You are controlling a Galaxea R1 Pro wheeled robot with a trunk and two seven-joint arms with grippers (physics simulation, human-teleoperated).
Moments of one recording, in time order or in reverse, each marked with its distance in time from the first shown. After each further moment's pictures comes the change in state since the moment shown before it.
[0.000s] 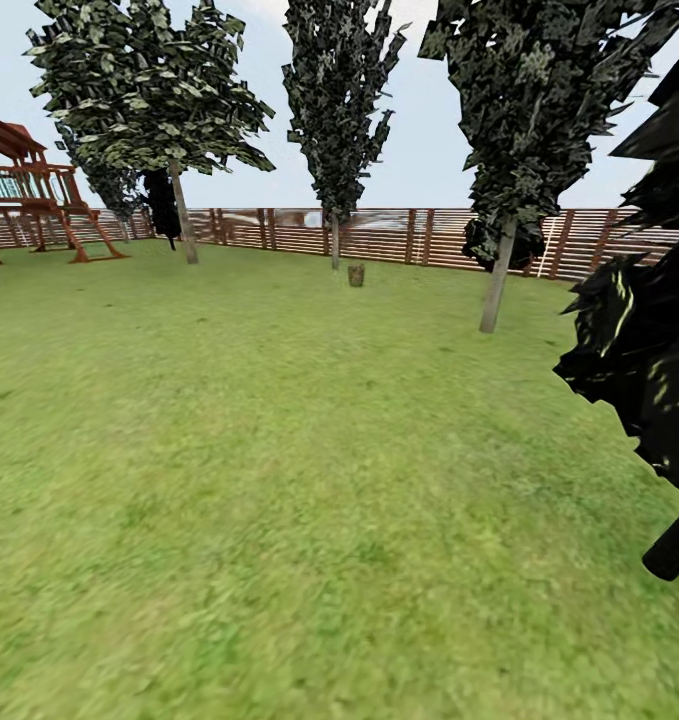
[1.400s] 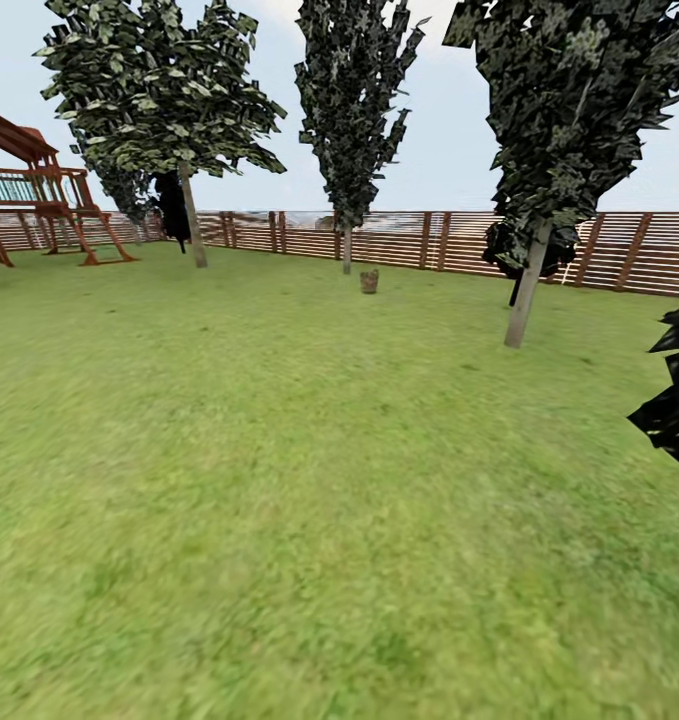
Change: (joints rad) left arm 0.000 -0.001 -0.002 0.000 0.001 0.000 0.000; right arm 0.000 0.000 0.000 0.000 0.000 0.000 0.000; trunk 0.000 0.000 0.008
